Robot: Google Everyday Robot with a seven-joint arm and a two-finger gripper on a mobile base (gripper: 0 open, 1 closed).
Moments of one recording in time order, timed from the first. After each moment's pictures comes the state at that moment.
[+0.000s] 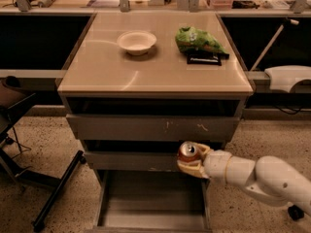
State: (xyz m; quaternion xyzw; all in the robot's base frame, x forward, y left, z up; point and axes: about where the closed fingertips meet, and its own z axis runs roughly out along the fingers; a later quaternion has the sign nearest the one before) arm 0.504 -0.111 0.621 -0.42 0.71 0.25 0.51
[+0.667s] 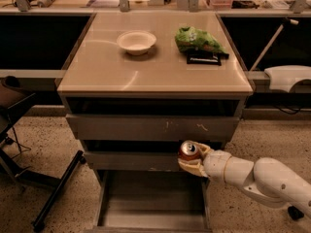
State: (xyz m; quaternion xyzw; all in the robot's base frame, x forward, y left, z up) arm 0.514 -0.115 0.608 -0.40 0.72 0.23 0.52
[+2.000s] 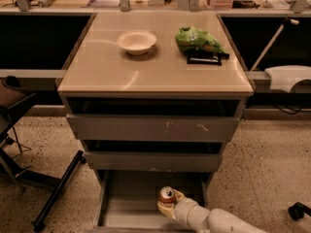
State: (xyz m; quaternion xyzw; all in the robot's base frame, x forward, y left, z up) arm 0.466 -0.047 0.359 -0.30 0.81 0.24 0.45
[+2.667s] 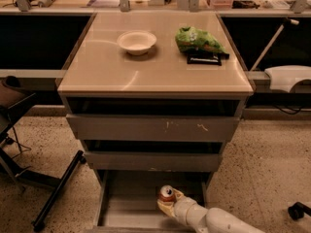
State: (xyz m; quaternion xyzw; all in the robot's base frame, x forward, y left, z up) arm 0.478 -0.048 0.336 -0.28 0.82 0.24 0.45
